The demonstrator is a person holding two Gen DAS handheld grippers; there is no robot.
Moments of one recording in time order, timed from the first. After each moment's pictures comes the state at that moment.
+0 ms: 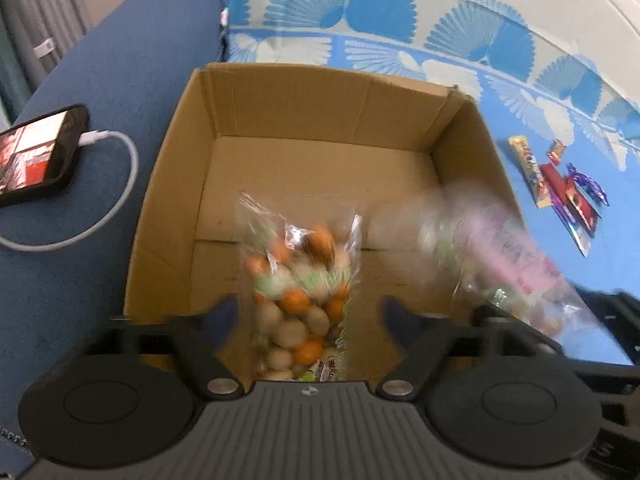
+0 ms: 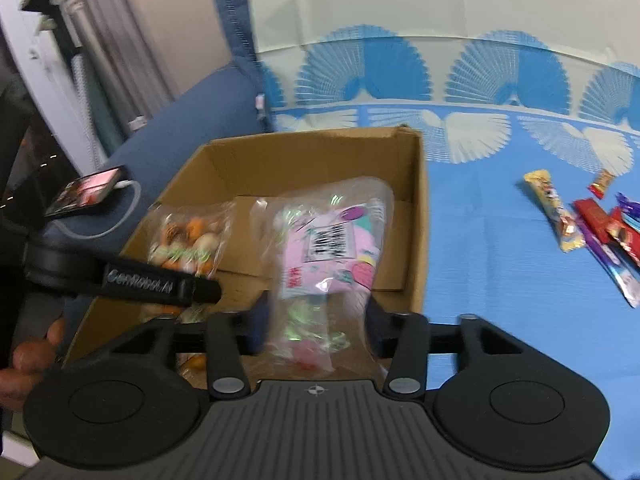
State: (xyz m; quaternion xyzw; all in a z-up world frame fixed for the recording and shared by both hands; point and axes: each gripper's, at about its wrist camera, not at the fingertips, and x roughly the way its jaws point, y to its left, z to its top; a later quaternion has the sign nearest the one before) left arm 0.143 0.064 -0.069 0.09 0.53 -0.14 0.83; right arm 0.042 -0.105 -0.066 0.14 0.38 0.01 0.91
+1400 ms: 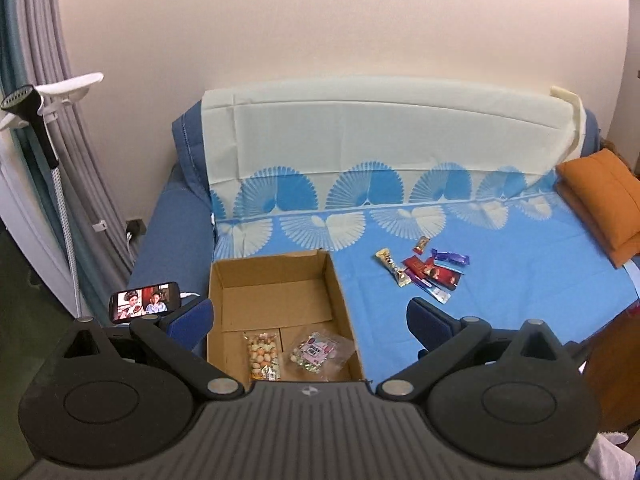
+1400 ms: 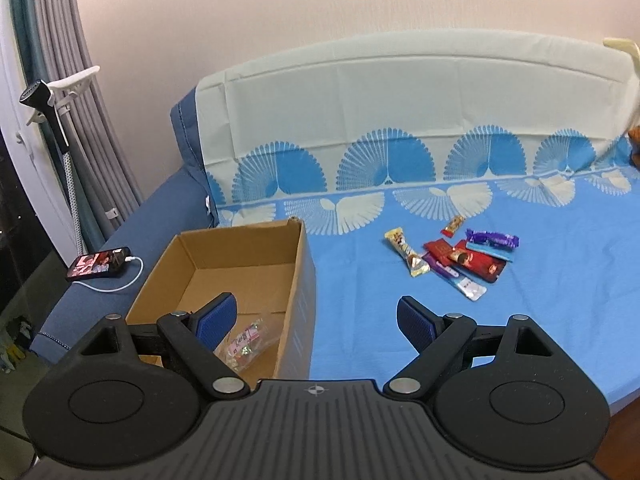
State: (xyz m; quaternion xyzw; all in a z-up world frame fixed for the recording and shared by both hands) left arm -0.131 0.056 0.276 0.12 0.34 -0.22 0.91; right arm -0.179 -0.150 0.051 0.14 0.26 -0.10 0.95
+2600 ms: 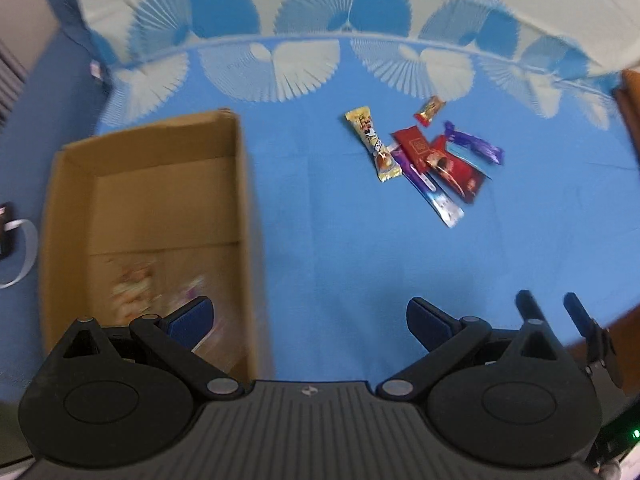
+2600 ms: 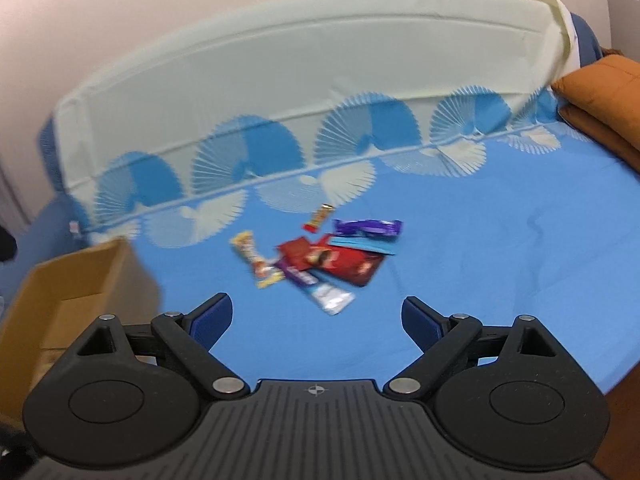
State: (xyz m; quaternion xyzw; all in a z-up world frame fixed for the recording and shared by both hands) left arm 0.087 -0.181 0.017 0.14 0.60 -0.17 0.77; right arm -0.129 -0.356 -0.062 0.18 0.29 -0.22 0.91
